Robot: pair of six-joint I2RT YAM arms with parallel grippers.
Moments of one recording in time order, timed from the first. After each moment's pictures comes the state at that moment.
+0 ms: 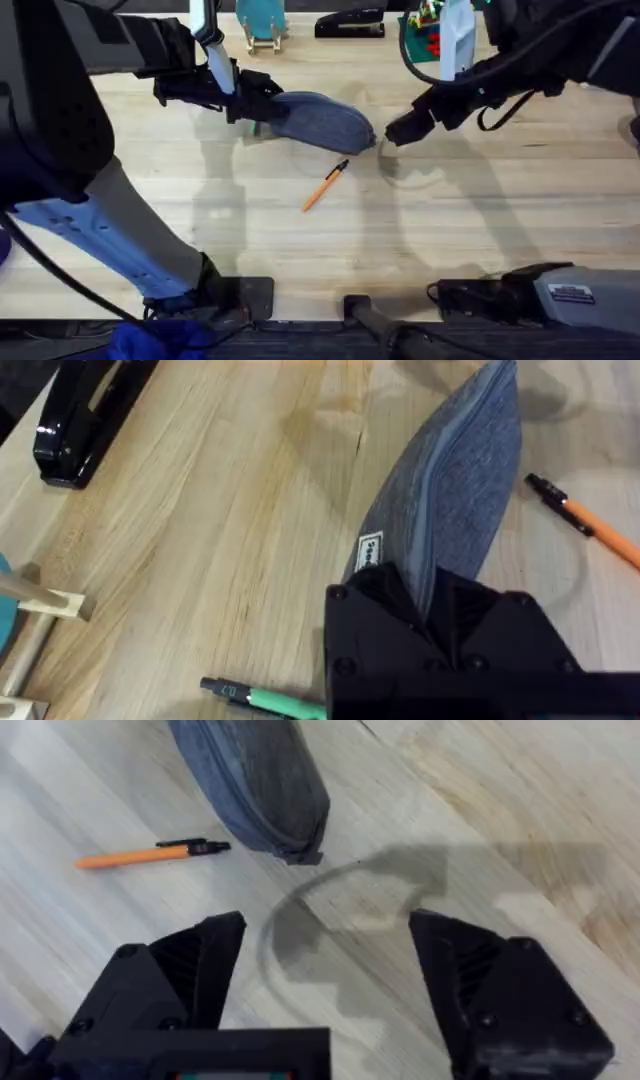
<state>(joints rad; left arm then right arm) 0.17 1.94 1.19 -0.73 1.09 1.49 0.22 1.49 1.09 -0.79 -0.38 -0.40</state>
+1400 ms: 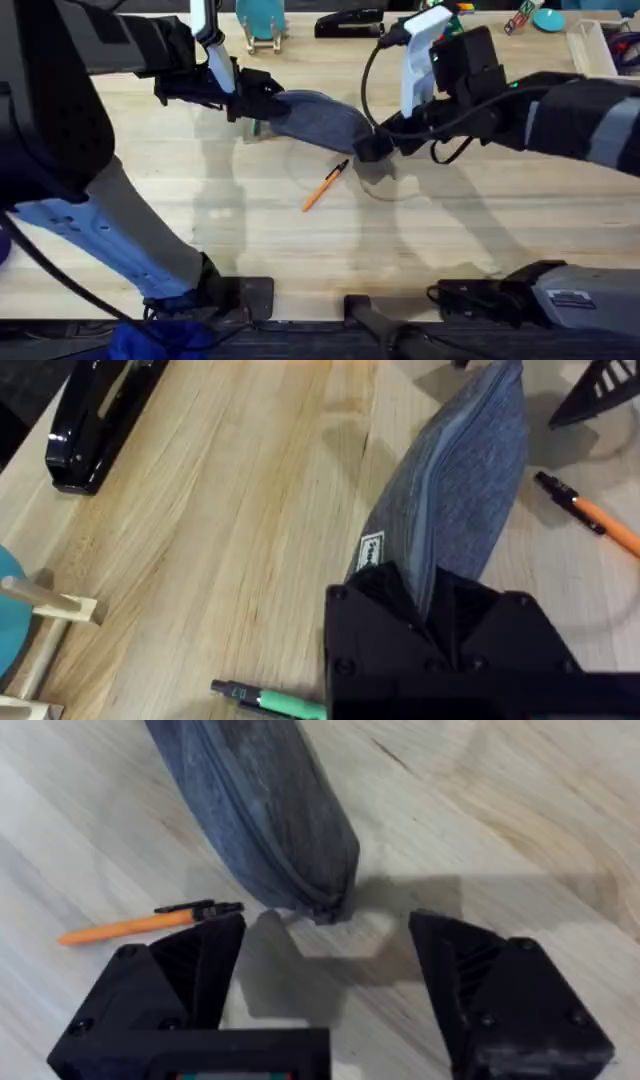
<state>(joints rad) 0.17 1.94 1.19 -0.70 1.09 1.49 0.39 1.49 0.81 -0.31 -0.28 -0.14</state>
